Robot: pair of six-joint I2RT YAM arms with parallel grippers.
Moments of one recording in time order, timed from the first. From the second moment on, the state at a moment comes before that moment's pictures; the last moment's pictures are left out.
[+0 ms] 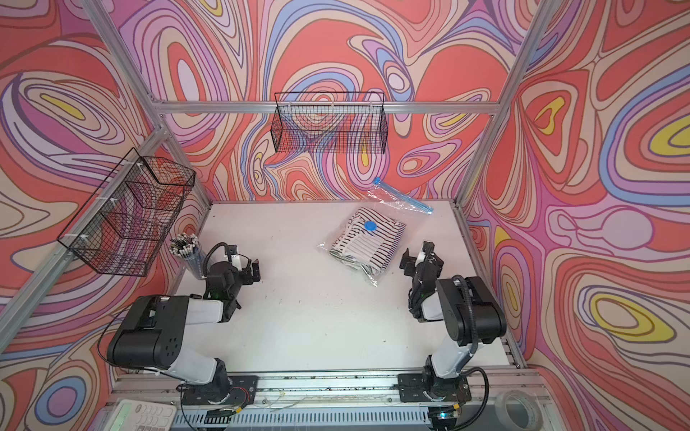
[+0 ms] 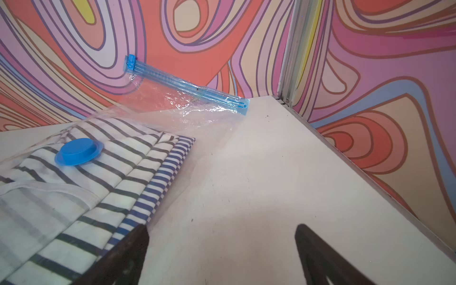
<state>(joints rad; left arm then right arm) 0.00 1.54 0.37 0.77 -0.07 -0.03 0.05 1.70 0.36 1.14 0.26 0.06</state>
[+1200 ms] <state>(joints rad) -0.03 1.51 0.37 0.73 -0.12 -0.03 0.07 1.66 0.39 1.04 0.30 0.06</state>
